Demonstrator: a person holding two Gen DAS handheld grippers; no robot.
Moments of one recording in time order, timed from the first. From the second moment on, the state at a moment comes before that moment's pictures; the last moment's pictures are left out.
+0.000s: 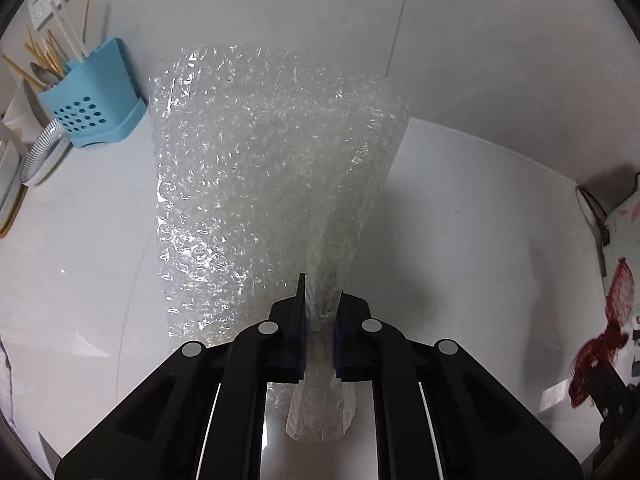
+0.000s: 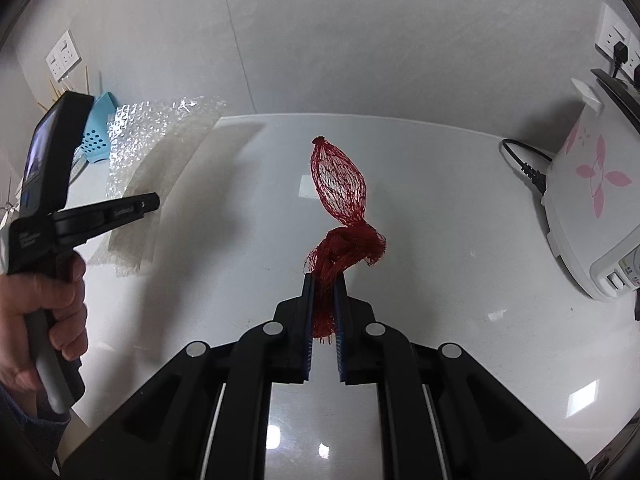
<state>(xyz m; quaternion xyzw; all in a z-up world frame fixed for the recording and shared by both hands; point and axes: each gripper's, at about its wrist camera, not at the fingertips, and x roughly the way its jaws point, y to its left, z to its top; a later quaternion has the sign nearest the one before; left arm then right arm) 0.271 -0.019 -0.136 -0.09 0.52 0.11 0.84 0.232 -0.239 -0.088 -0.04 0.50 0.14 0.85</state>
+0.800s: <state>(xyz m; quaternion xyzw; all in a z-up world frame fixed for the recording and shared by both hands) 0.146 -0.018 -0.072 -0.09 0.49 0.08 0.86 0.158 -0.211 -0.044 -0.02 0.46 0.15 0.88</state>
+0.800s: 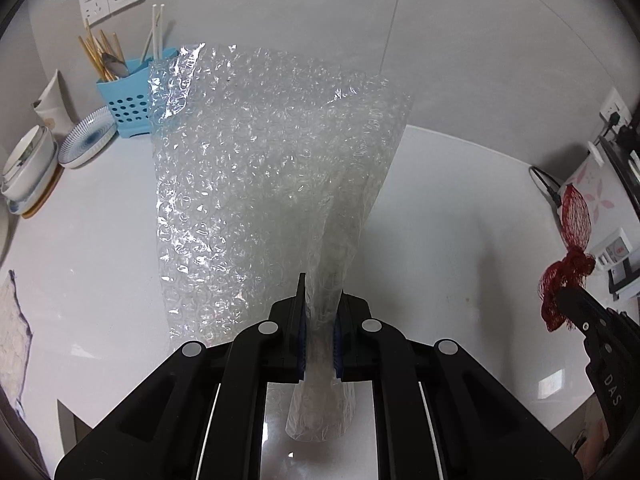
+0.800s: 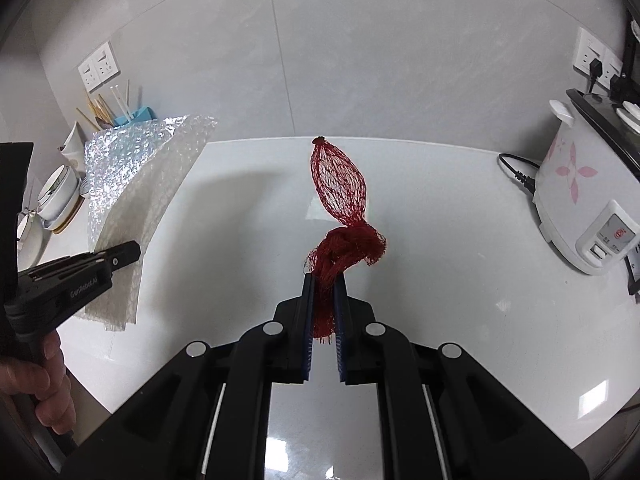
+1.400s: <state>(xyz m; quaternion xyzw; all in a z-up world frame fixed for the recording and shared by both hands) 0.015 -0.013 -0.041 -0.08 0.46 0.06 0.88 0.045 -0.194 -0.014 -0.03 0.42 0.15 0.89</state>
